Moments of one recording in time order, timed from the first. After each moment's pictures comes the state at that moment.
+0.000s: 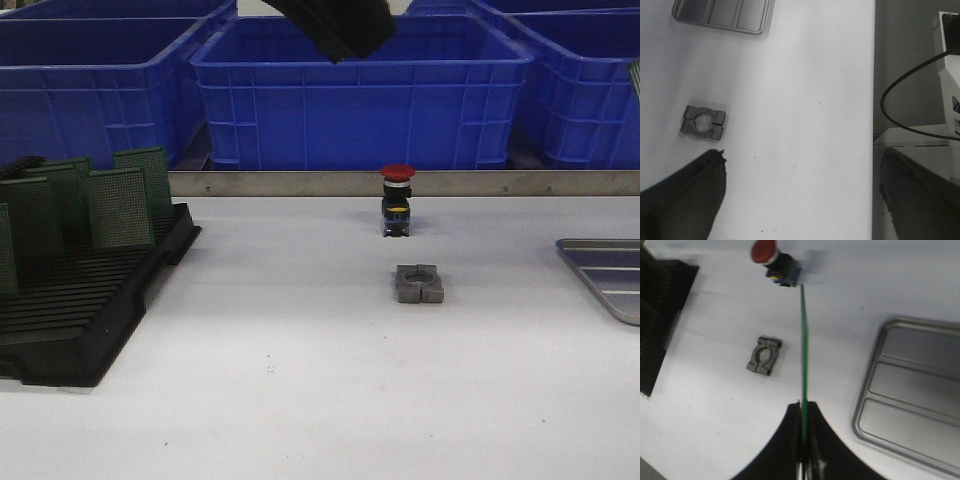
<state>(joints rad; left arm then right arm) -0.56 1.78 -1.70 -0.66 1.23 1.00 -0.42 1.60 -1.15 0.89 1.07 -0.86</state>
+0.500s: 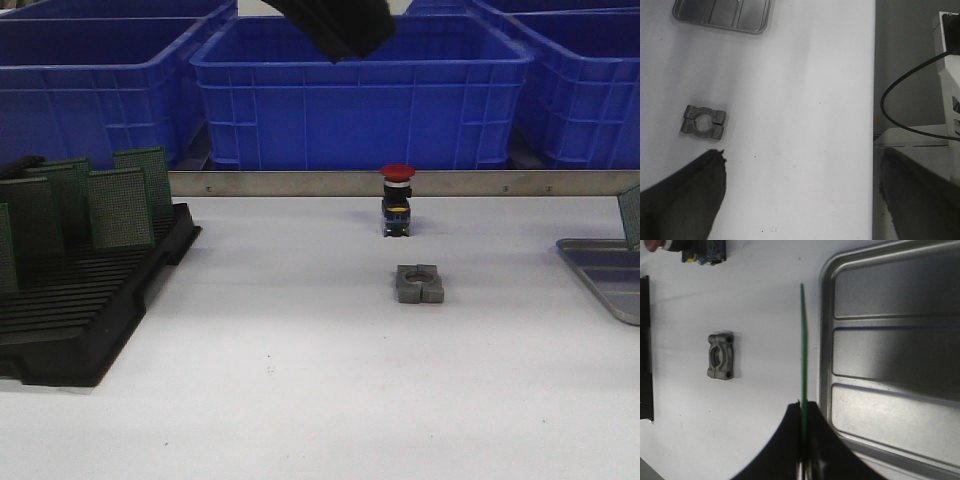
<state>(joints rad) -0.56 1.78 -1.70 -0.66 1.24 1.00 -0.44 1.89 -1.16 0.94 1.03 -0.79</state>
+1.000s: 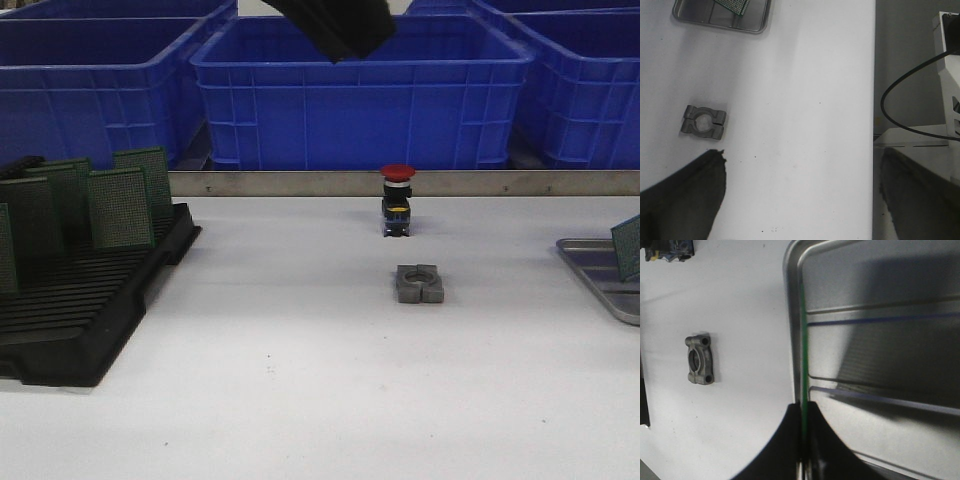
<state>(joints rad) -0.56 1.78 -1.70 -0.66 1.24 1.00 -0.44 1.98 -1.16 0.96 1.01 -0.79</state>
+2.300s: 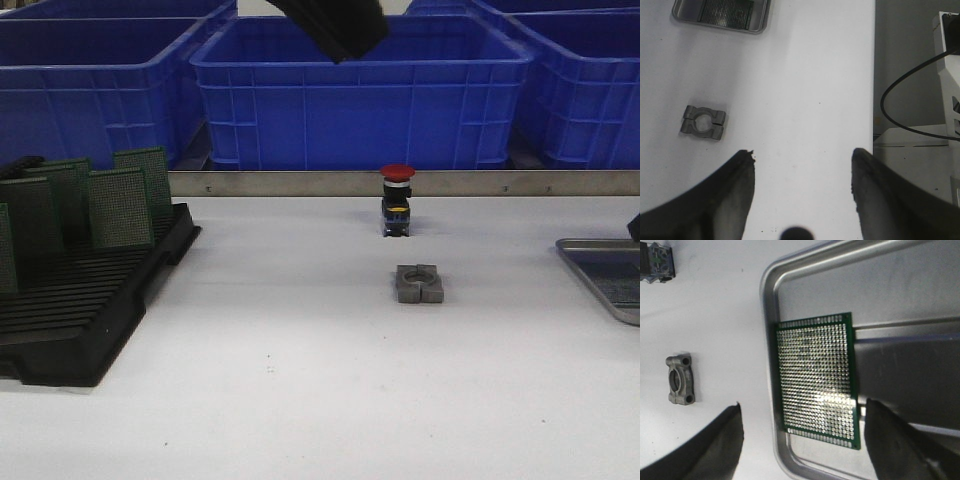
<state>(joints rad) -0.56 1.78 -1.70 -0.66 1.24 1.00 -0.44 1.98 -1.16 0.96 0.93 -0.79</state>
